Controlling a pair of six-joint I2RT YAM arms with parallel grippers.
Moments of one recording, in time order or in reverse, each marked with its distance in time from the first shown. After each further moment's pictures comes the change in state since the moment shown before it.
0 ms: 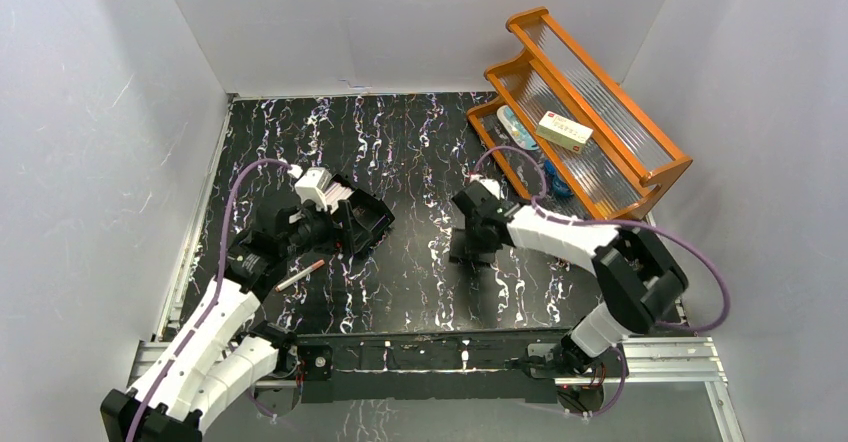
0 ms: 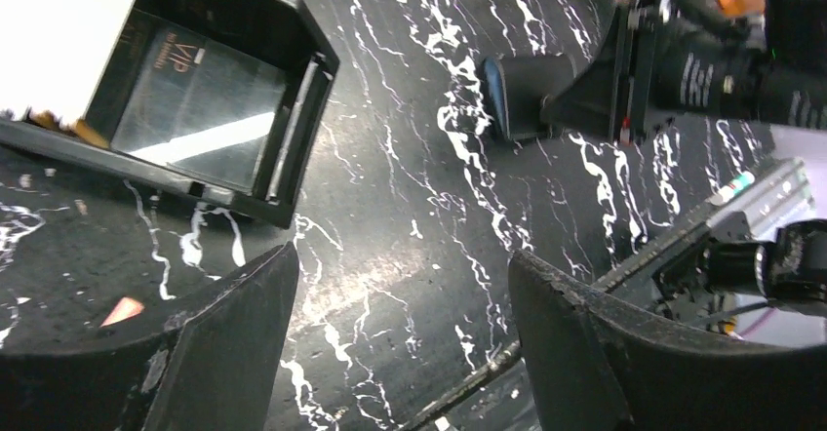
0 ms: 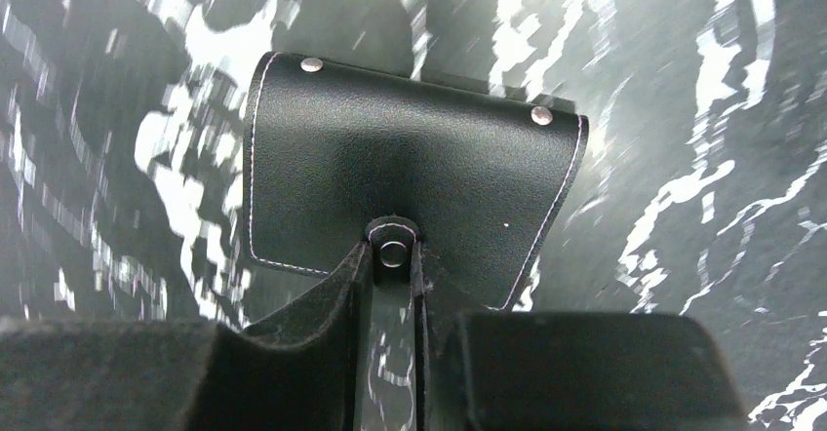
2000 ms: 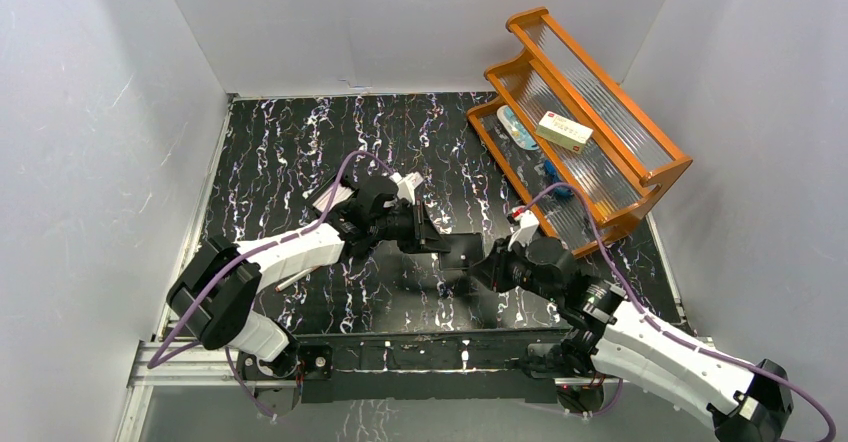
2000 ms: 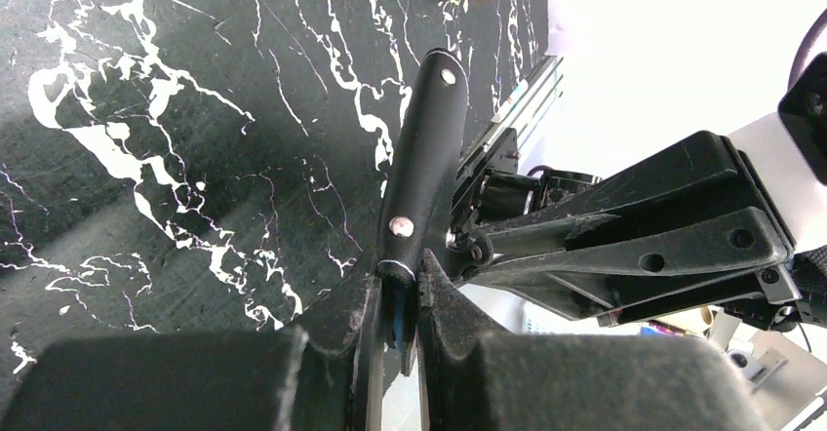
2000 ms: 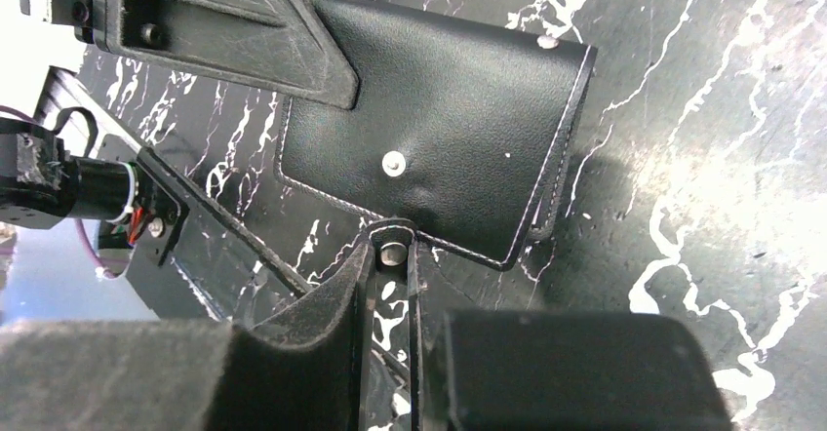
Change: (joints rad) left arm -0.332 0.724 0.109 0.567 0.275 -0.539; right arm 0.156 -0.985 -0.571 0.320 -0.243 -0.087
